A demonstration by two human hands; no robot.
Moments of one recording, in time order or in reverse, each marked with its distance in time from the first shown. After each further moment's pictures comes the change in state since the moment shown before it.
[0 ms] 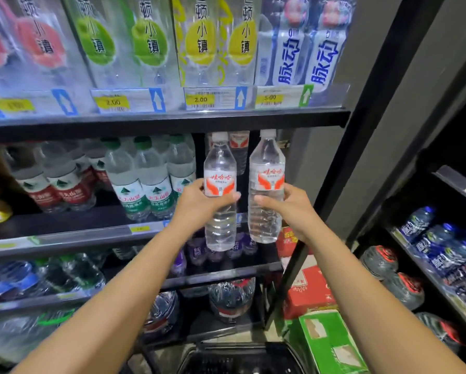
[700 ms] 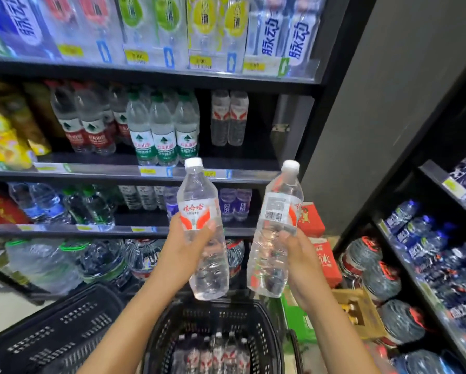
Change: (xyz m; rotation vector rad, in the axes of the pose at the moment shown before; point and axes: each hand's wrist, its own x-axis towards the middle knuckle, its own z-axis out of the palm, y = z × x) left_hand -0.248 -0.024 0.055 -0.201 0.148 -0.040; right_hand -0.228 0.053 -0.047 0.164 0.015 0.050
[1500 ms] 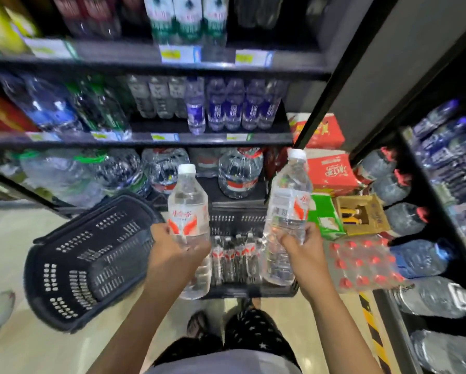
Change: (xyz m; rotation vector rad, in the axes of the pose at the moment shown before) left_hand -0.131 -0.157 -0.112 0.369 0.096 -0.409; right_hand -0.145 0.130 0.079 -0.257 0.215 0.263
